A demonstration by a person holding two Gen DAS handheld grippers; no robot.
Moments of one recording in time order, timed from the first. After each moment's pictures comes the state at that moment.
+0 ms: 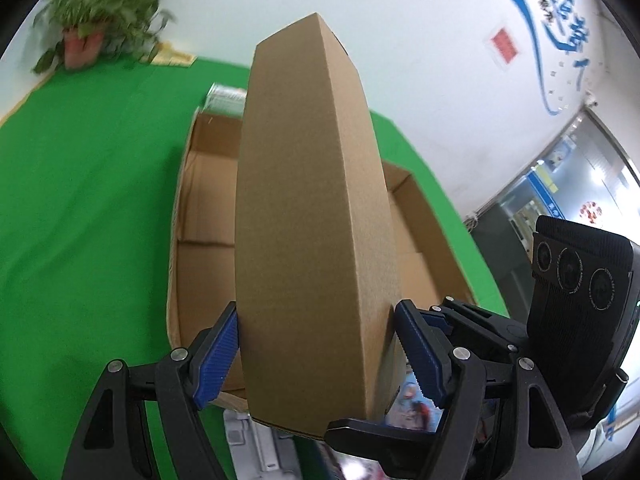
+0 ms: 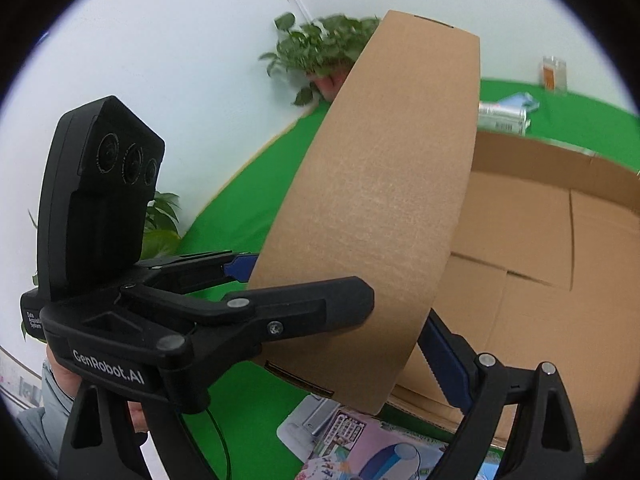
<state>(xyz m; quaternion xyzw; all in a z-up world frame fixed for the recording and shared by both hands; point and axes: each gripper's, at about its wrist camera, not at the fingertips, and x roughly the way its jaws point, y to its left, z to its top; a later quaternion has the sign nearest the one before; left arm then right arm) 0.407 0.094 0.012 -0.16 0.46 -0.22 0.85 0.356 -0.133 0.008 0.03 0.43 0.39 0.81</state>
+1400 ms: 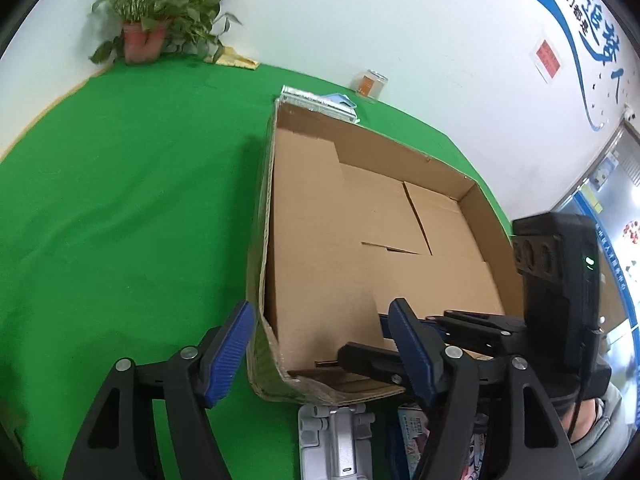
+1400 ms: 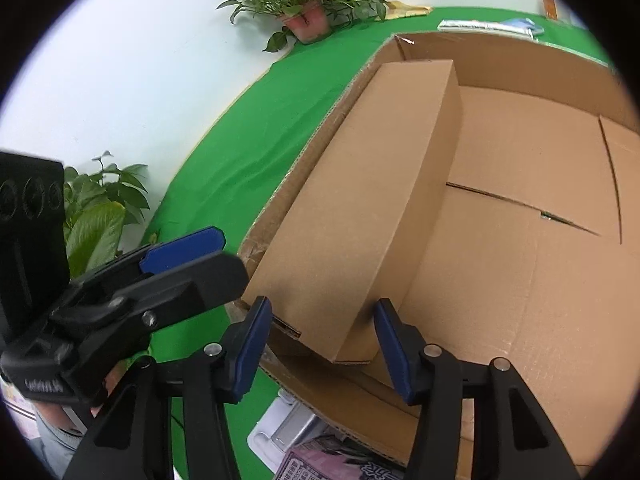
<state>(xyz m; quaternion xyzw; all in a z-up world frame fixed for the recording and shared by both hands) 0.375 0.114 -0.060 -0.15 0.44 -0.12 0.88 0.390 -0.101 -0.053 0.03 0.51 0.37 0.77</state>
